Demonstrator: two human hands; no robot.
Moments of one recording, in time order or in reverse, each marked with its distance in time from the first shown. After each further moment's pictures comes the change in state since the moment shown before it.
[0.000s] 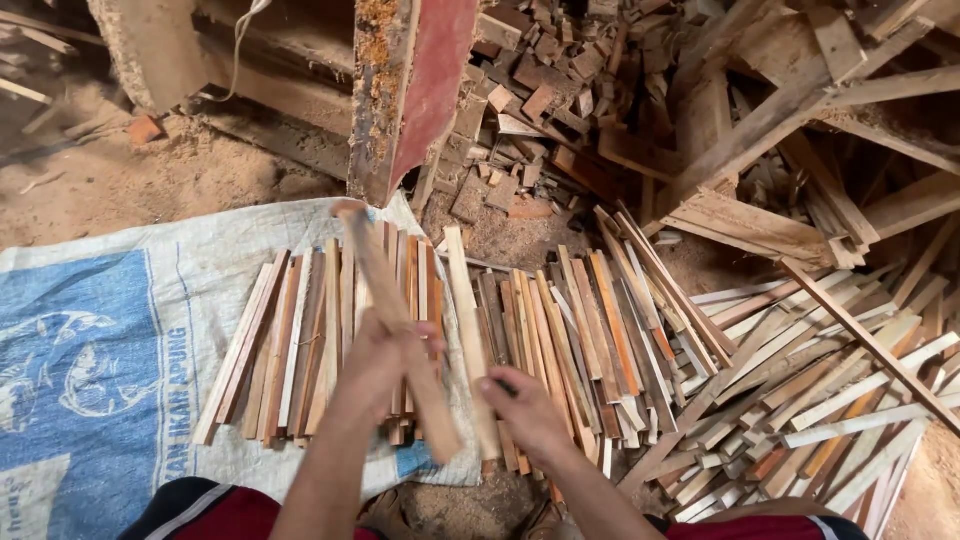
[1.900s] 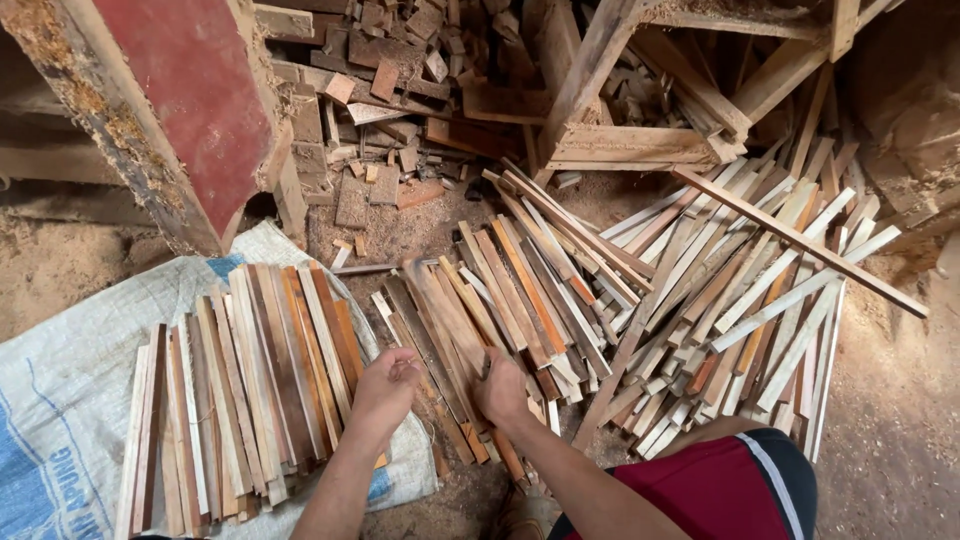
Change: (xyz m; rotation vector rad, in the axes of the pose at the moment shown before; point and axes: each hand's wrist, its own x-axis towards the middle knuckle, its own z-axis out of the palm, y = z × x) left_hand 0.059 -0.112 0.088 0.779 -0.126 -0.101; right_hand 0.155 0.178 -0.062 -0.447 0.593 -0.240
